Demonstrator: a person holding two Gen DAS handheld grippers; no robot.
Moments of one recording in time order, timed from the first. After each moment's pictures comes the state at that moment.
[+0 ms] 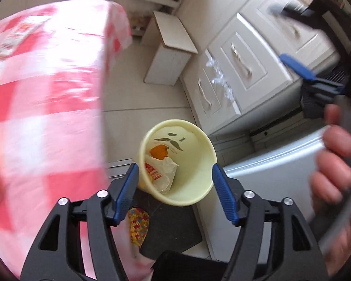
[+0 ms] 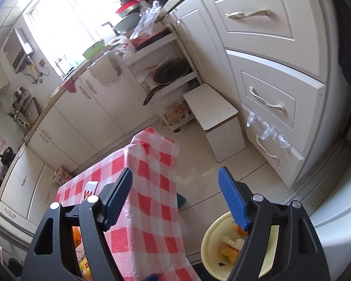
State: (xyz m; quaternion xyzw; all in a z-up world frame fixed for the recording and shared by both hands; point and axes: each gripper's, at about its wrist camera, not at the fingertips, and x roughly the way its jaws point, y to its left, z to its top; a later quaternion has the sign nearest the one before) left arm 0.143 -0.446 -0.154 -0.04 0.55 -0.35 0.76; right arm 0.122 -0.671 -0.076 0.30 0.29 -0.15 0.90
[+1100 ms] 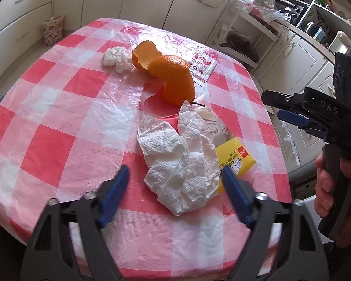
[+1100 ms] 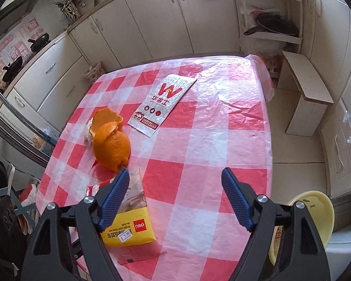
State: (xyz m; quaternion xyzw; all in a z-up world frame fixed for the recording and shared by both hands) left arm 0.182 -0.197 -0.157 -0.09 0.48 -0.17 0.85; right arm 0.231 -0.445 -0.131 0.14 0.47 0.05 0.87
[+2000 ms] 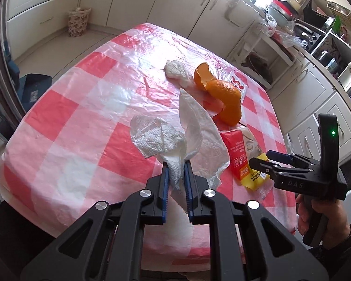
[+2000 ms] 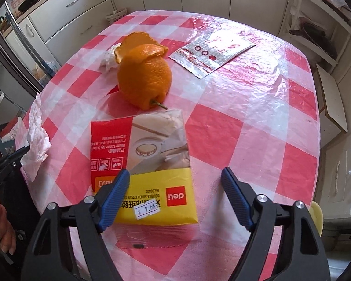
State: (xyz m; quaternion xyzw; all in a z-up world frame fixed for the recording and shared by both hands) left arm 0.177 -0.105 -0.145 -0.15 0.47 -0.13 0.86; right arm 0.226 -0.358 -0.175 -0.03 0.53 0.11 0.84
